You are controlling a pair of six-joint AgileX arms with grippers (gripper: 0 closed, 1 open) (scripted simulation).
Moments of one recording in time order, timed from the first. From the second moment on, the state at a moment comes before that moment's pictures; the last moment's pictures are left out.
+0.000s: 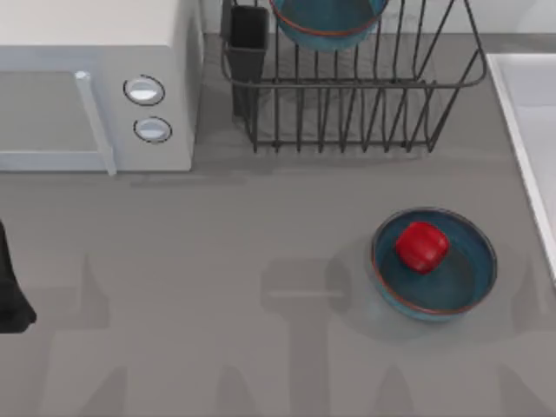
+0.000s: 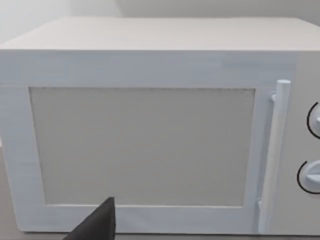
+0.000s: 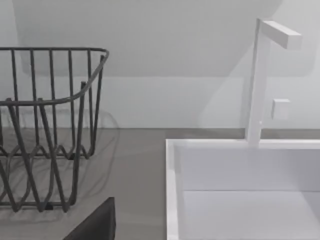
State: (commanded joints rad) left arm 0.00 0.00 0.00 0.00 0.00 0.00; right arm 0.00 0.00 0.00 0.00 0.00 0.00
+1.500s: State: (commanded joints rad) left arm 0.00 0.00 0.00 0.00 0.00 0.00; right arm 0.41 1.16 0.94 -0.70 -0.01 0.38
